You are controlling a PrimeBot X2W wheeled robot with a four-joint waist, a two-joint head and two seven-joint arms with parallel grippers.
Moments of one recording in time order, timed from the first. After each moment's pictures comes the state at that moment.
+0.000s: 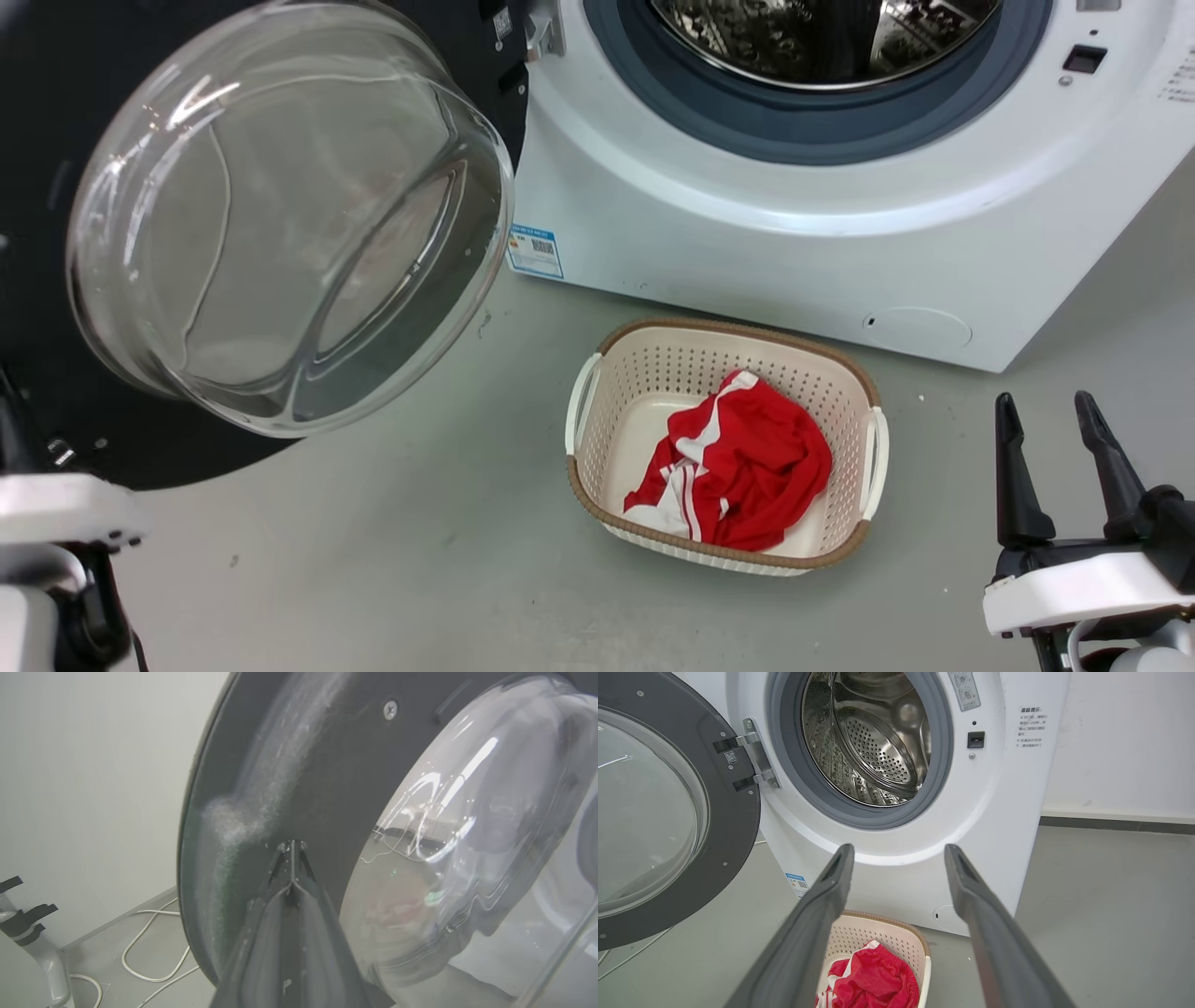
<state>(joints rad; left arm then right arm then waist) -0.19 0.46 0.07 0.24 -0.55 0.26 -0.26 -0.01 -0.09 -0.08 0.03 0.15 0.13 -0.21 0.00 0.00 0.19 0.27</state>
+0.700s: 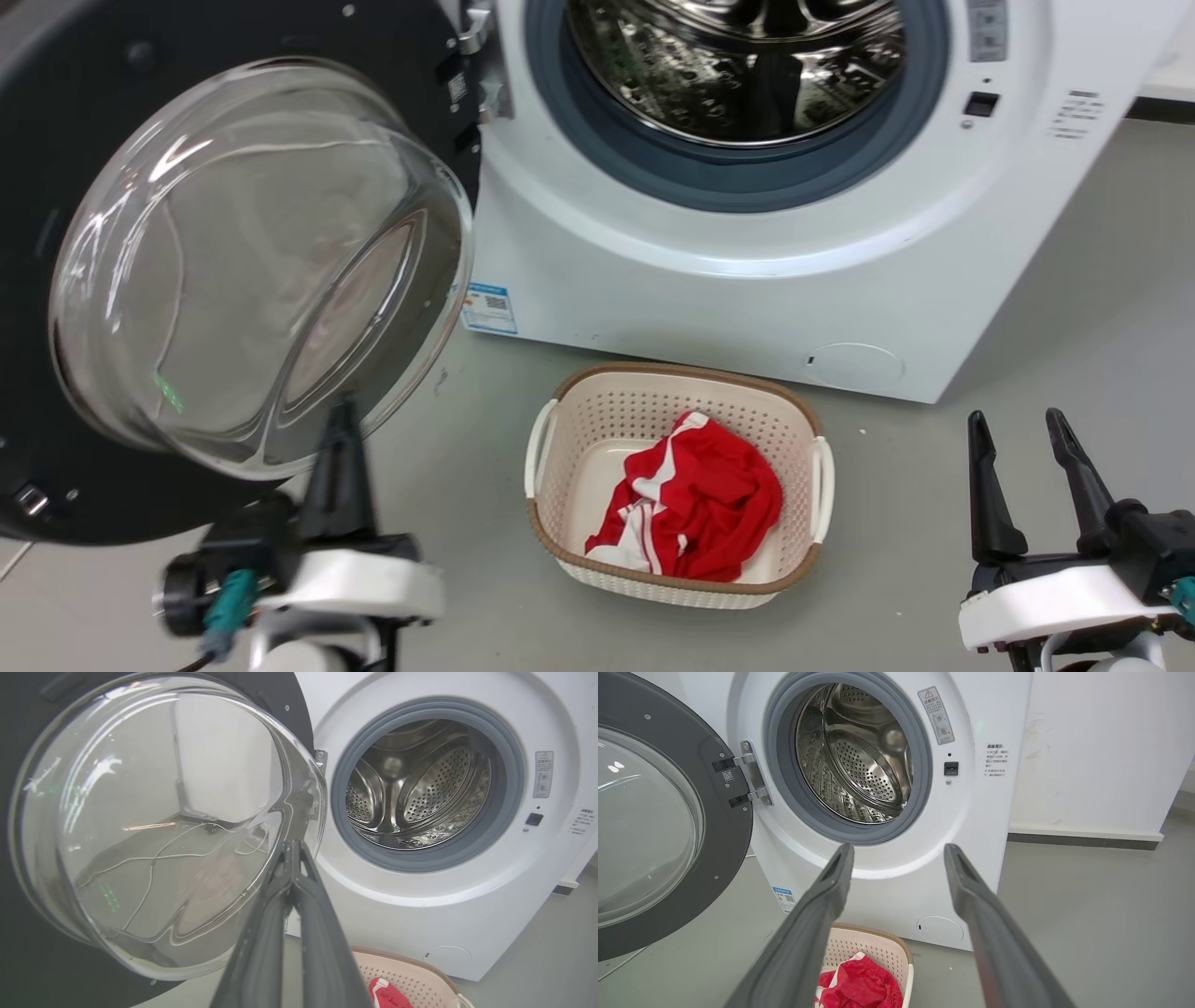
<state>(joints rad) -0.06 0.22 -0.22 0.00 -0.36 0.23 -0.26 0.00 -0.06 -0.07 0.06 0.11 0.13 -0.23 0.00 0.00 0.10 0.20</state>
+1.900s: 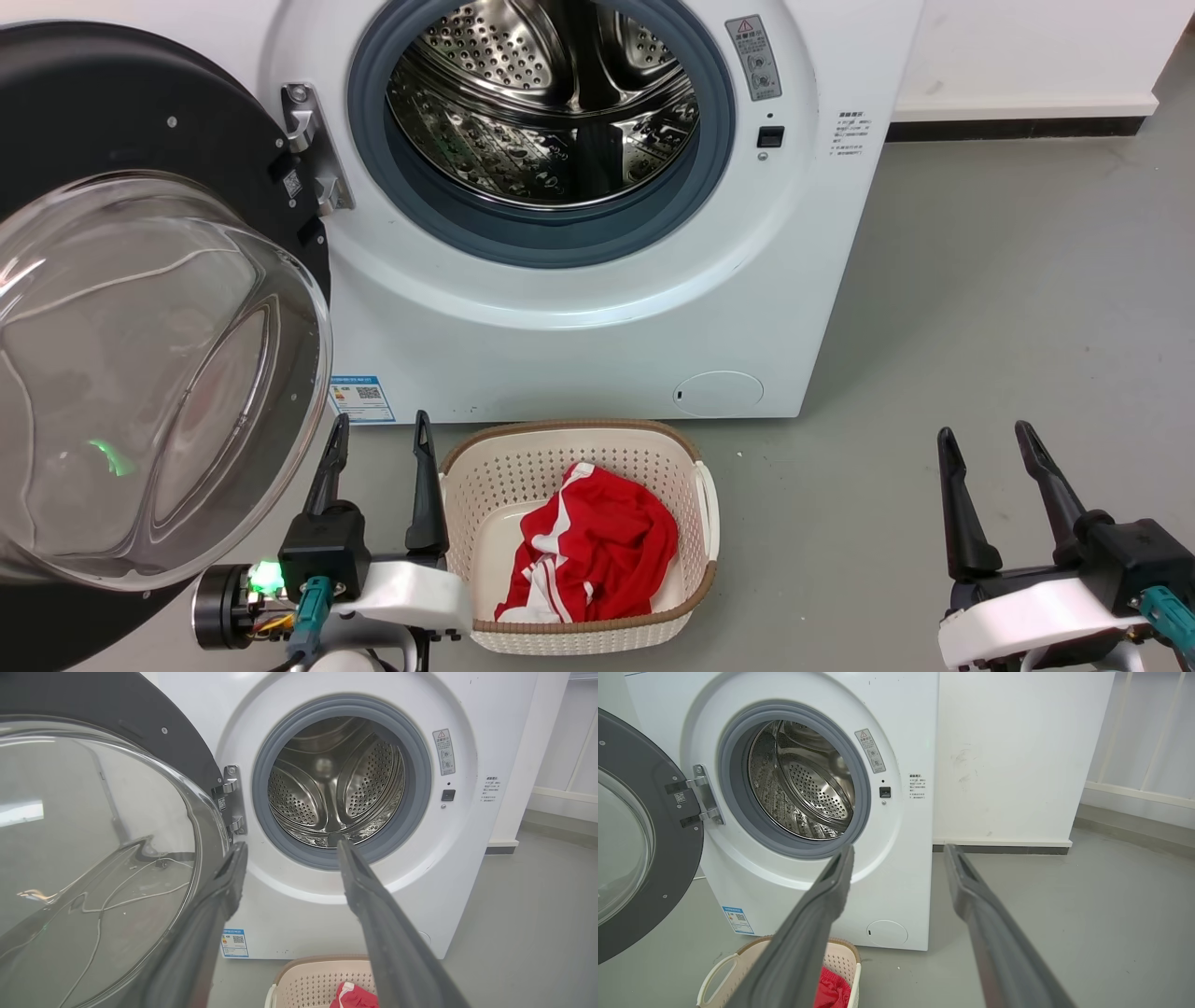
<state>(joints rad) -0.08 0.11 -0.20 0.12 -0.14 0.22 -0.26 0.03 -0.05 -0.03 0.03 0.07 0.13 -0.21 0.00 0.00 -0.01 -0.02</state>
